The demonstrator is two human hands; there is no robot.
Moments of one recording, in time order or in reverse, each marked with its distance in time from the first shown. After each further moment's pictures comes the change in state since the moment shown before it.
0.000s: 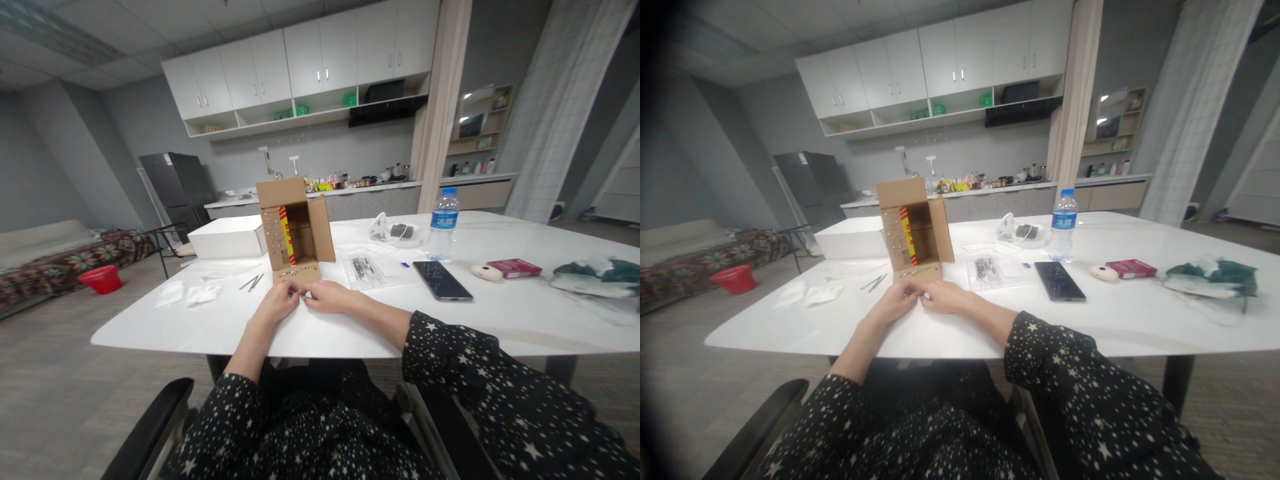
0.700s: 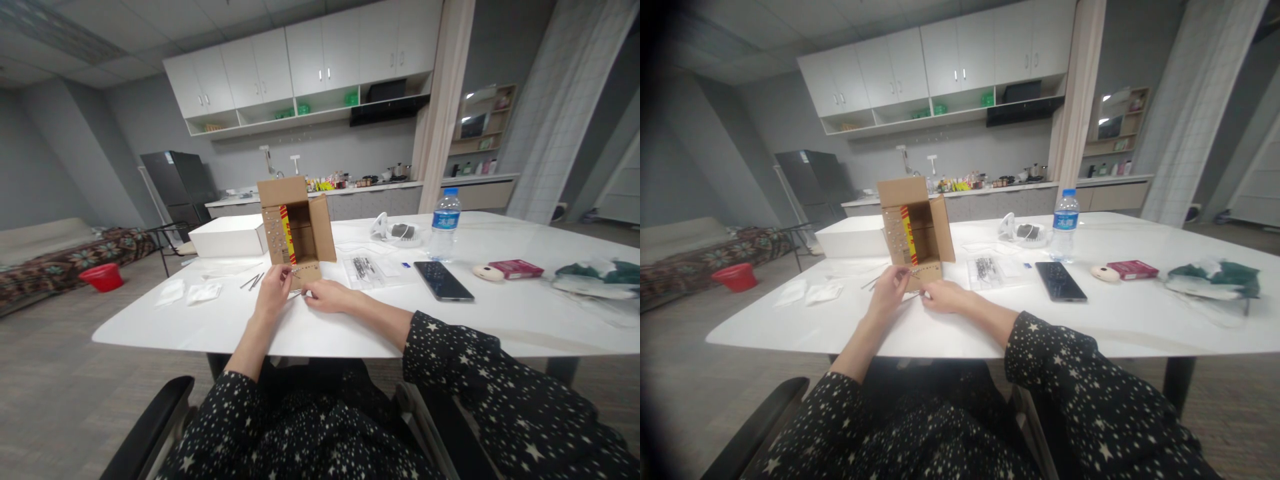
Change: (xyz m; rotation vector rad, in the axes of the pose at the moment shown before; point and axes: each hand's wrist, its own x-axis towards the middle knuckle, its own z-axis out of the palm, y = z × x) left_hand 0.002 0.021 -0.018 -0.132 0.406 0.073; right_hand 0.001 0.000 -0.001 -0.018 -0.014 0.028
